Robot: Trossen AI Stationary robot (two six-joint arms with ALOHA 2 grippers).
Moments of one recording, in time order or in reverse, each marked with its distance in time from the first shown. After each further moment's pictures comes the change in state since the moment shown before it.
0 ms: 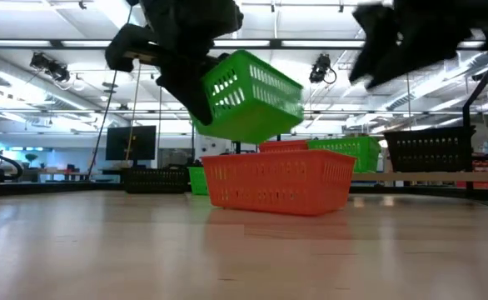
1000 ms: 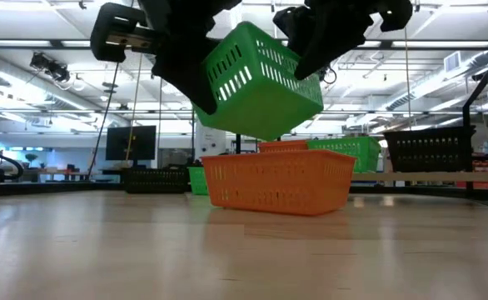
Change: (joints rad) left arm -0.085 0.010 0.000 0.085 0.033 0.051; right arm -0.276 0.210 0.377 -0.127 -0.399 -0.319
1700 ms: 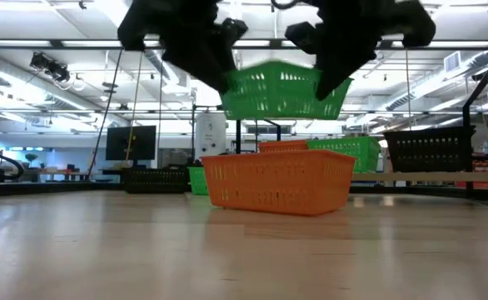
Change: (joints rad) left arm -0.002 -0.060 0.002 0.034 -0.170 -0.085; right arm -0.013 0.000 0.001 -0.180 0.018 -0.042
